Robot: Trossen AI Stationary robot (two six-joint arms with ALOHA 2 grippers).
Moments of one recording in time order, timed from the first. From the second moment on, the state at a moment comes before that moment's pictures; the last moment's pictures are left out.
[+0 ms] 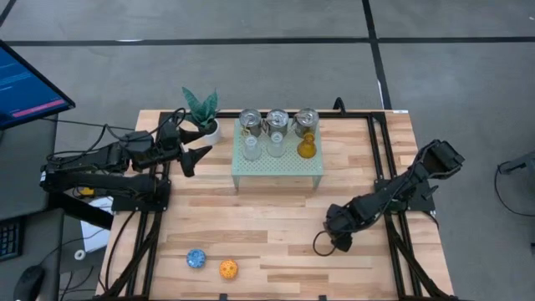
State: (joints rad) left arm 0.07 0.56 0.70 -0.30 -0.37 -0.24; right arm 0.54 1.55 0.75 -0.75 -0.11 1.08
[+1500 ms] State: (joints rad) left arm 0.07 0.56 0.70 -0.30 -0.36 -0.24; right arm -0.12 1.55 1.56 -1.34 0.00 0.57
